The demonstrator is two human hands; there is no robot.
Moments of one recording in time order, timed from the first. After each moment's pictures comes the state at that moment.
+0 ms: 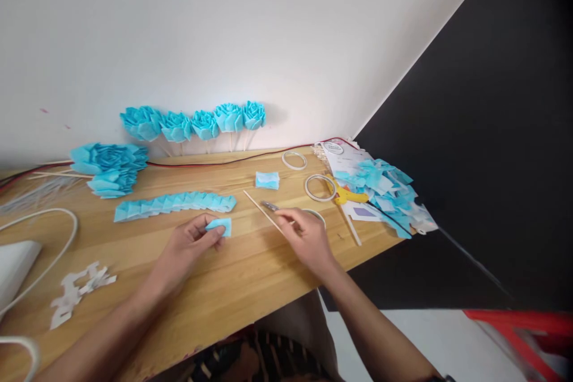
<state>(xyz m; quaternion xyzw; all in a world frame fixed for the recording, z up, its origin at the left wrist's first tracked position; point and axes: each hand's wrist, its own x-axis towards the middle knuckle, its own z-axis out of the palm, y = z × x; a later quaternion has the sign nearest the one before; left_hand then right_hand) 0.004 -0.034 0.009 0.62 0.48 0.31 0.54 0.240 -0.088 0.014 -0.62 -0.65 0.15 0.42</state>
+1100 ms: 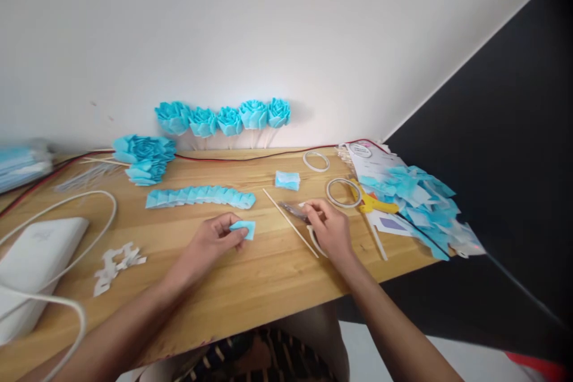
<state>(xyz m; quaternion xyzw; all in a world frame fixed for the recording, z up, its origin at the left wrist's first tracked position) 0.009 -0.039 0.017 0.58 0.47 0.29 0.60 0.262 -0.064 -0.003 -0.67 -0.62 0.12 0.40</state>
